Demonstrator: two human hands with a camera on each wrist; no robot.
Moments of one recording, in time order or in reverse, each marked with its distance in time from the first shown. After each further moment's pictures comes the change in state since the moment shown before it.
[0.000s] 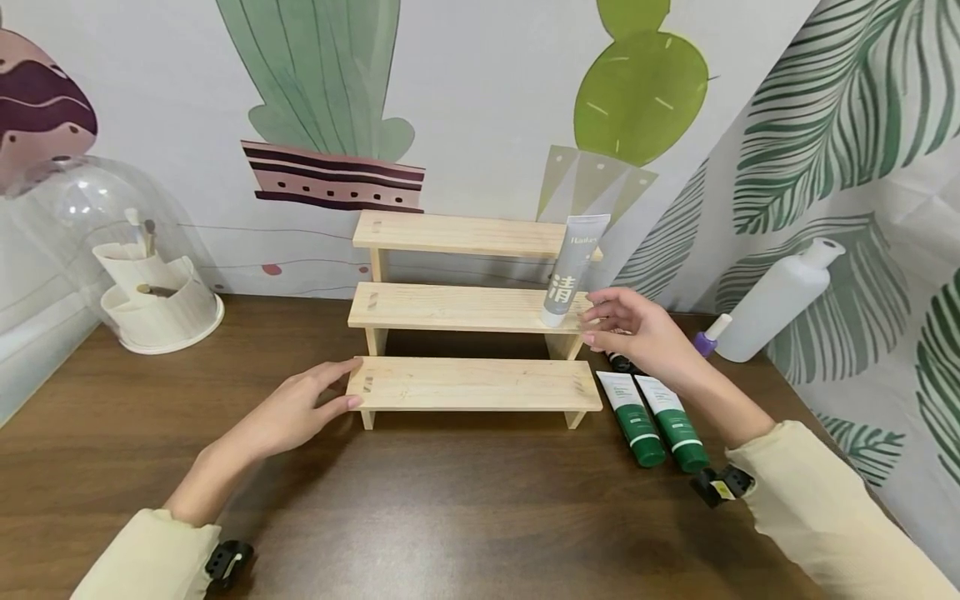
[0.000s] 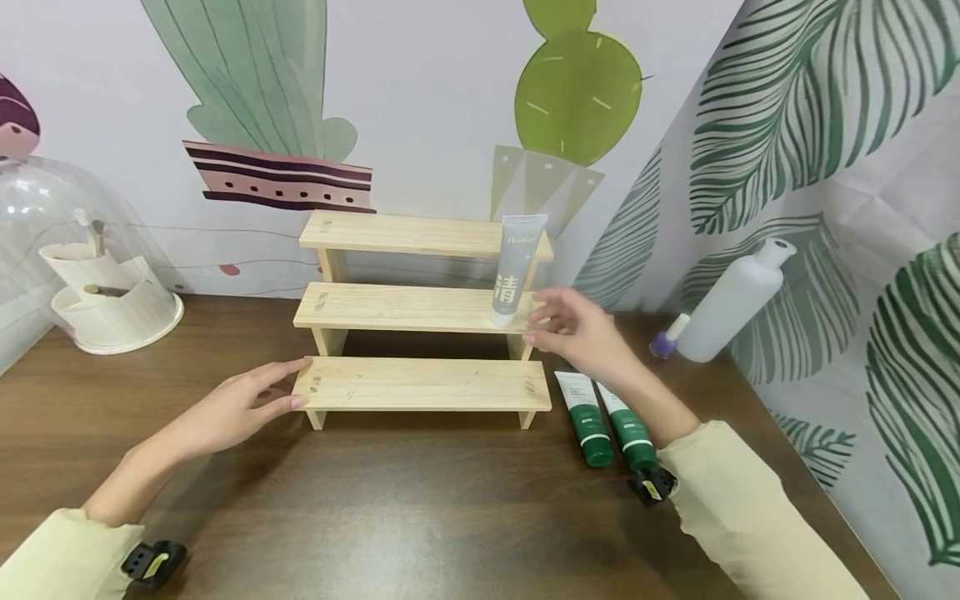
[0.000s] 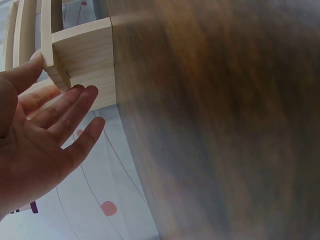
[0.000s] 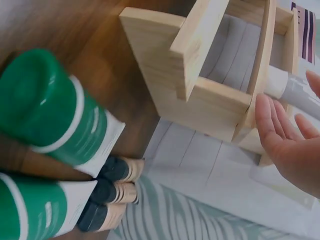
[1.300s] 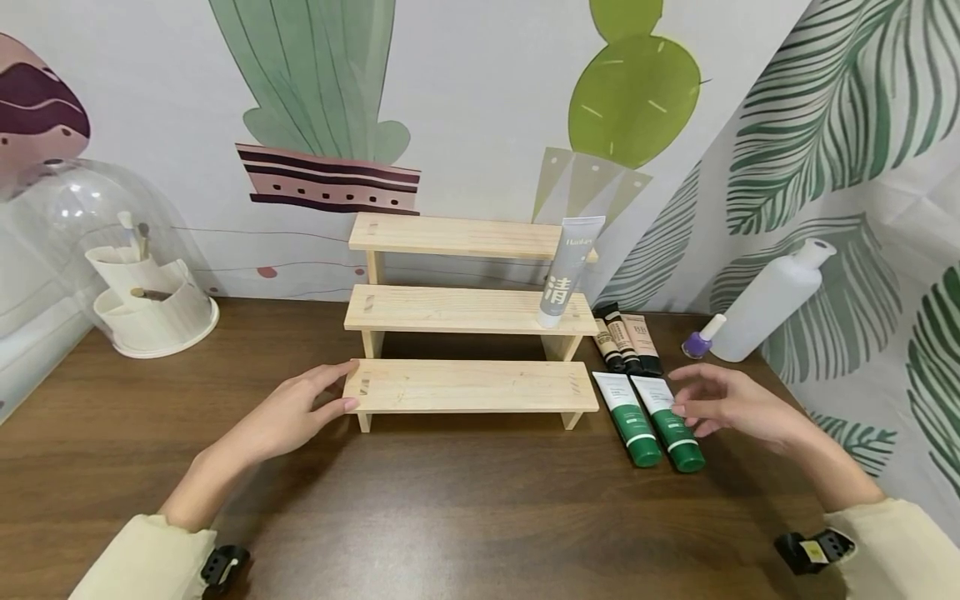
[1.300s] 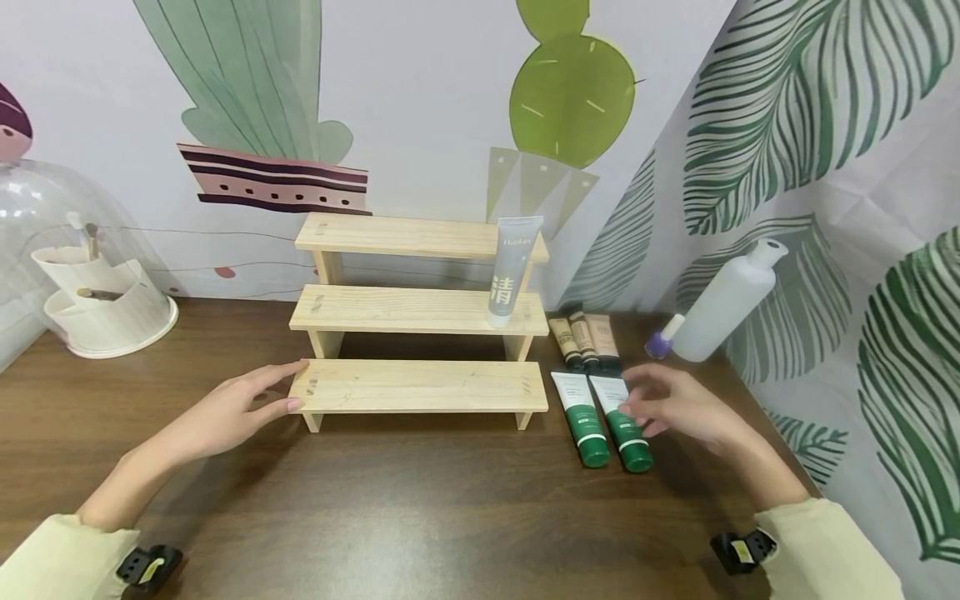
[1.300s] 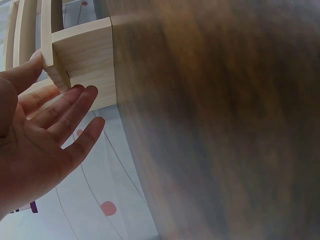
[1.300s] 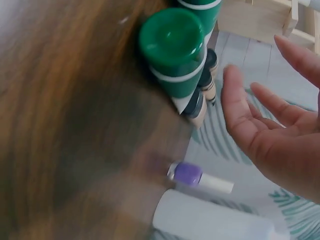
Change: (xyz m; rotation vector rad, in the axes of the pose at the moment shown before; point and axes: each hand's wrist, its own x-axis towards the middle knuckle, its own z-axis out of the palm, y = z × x) left_hand 0.001 0.000 0.000 -0.008 0.001 0.012; right_hand -0.078 0.070 -0.068 -0.044 -0.191 0.355
